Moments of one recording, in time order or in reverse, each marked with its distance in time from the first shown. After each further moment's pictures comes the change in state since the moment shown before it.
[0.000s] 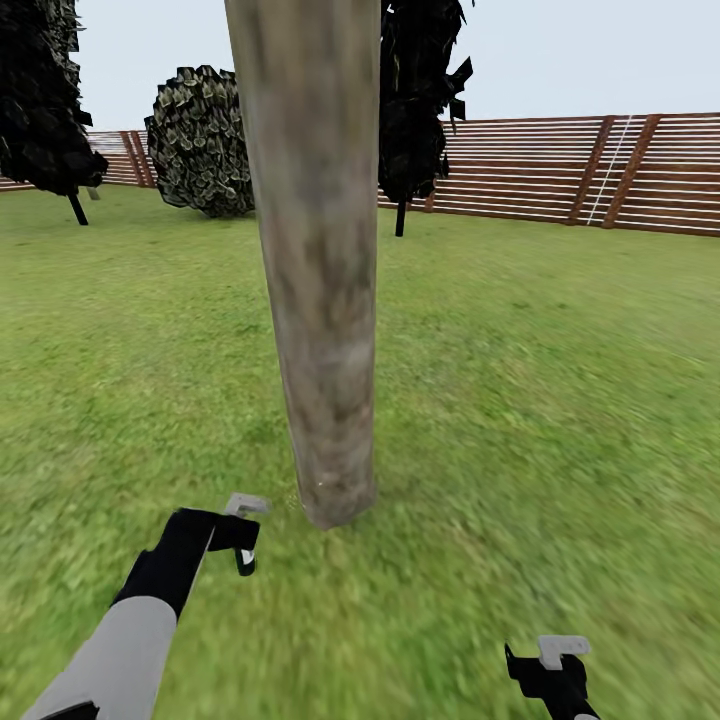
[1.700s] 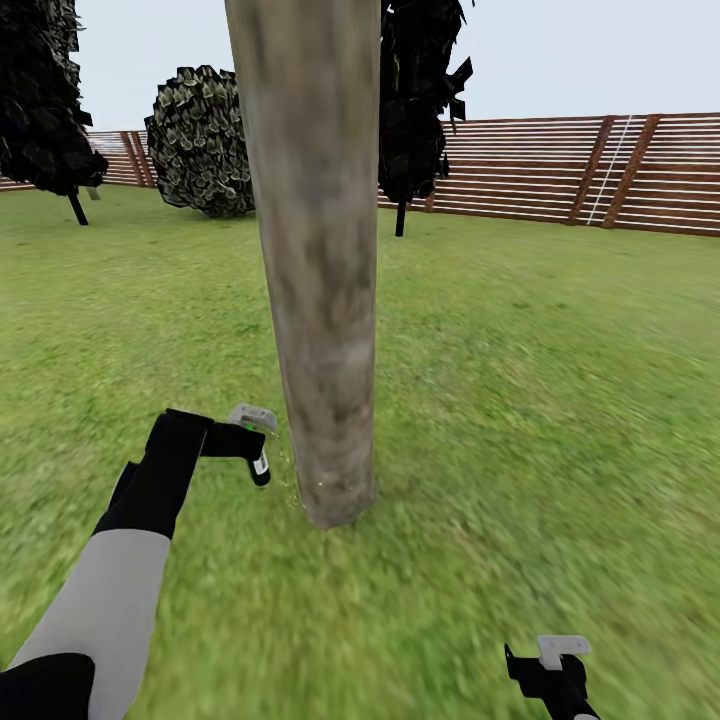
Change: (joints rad) left arm -0.167 0.045 -0.196 -0.366 -0.002 0.308 -0.297; right arm 0.000 0.000 0.000 0.000 0.002 0.000 0.001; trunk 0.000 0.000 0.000
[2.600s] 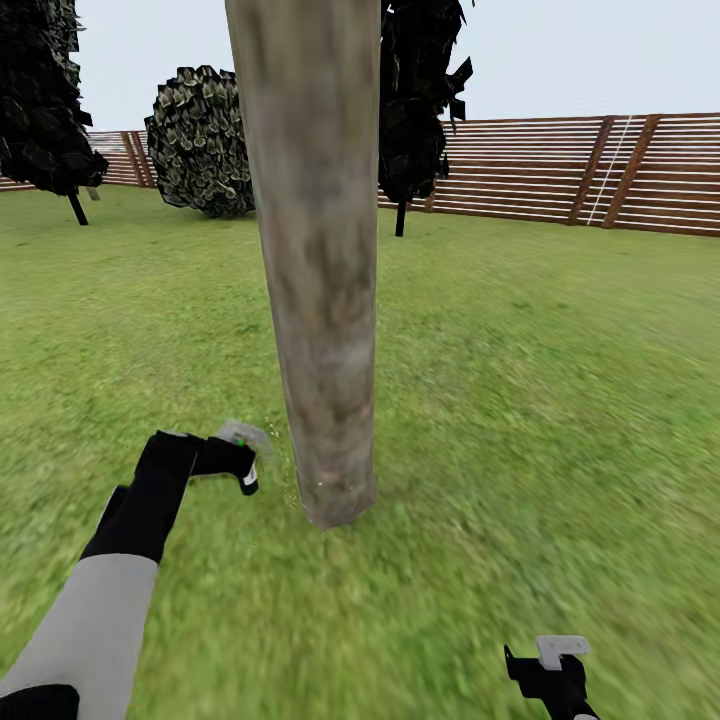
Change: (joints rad) left arm 0.076 0.028 0.016 -0.010 -0.010 -0.116 0.027; right arm 0.000 0.001 0.002 0.002 0.003 0.000 0.000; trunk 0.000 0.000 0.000
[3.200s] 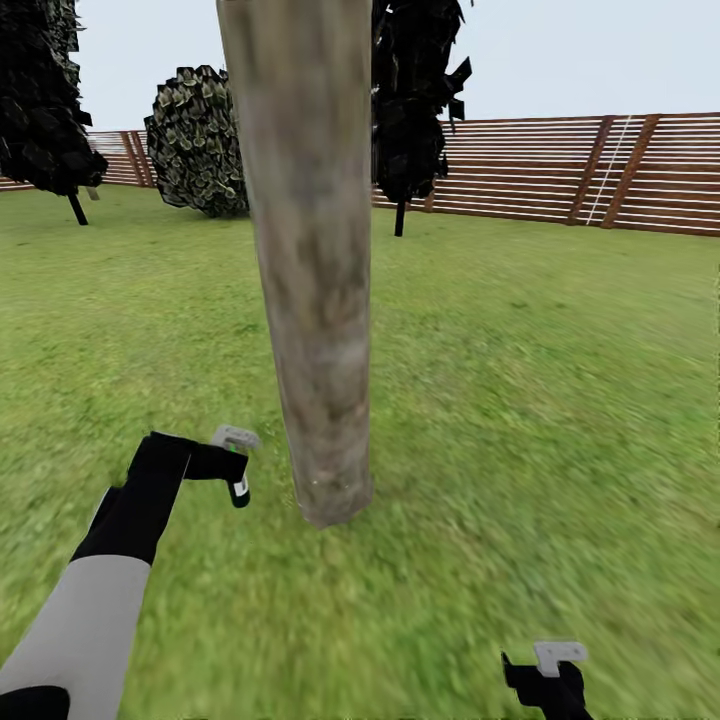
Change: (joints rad) left arm 0.004 0.028 -0.006 0.006 0.013 0.090 -0.003; right arm 0.000 0.000 0.000 0.030 0.000 -0.001 0.000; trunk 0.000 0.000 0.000
